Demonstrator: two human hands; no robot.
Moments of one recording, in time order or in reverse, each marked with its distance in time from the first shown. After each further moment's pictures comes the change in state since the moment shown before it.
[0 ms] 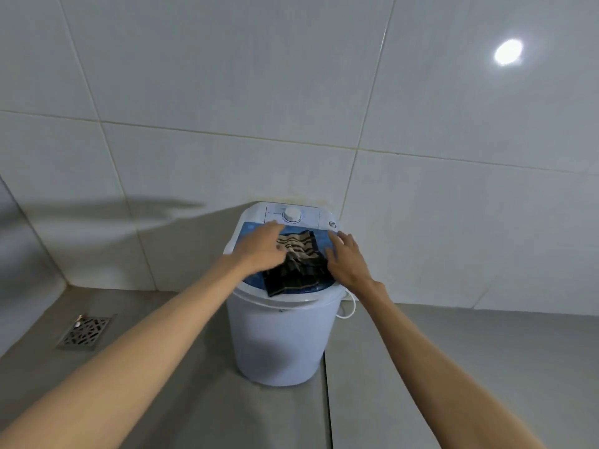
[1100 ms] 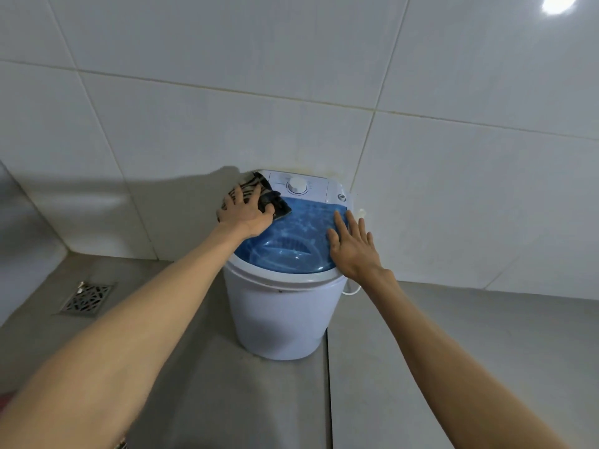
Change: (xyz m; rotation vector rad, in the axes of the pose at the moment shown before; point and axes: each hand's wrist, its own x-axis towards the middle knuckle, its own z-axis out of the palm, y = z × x) left_hand 0.063 -0.056 0.035 0.144 -0.035 -0.379; right_hand -0.001 0.014 0.017 -0.108 -0.122 0.037
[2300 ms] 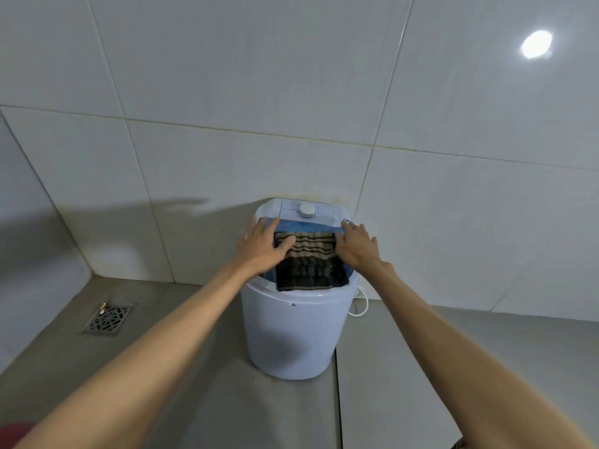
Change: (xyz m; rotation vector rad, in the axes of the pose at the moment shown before) left_hand -0.062 -0.011 -0.012 -0.184 0.148 0.270; right_hand 0.009 -0.035 -0.040 -0.017 0.074 0.016
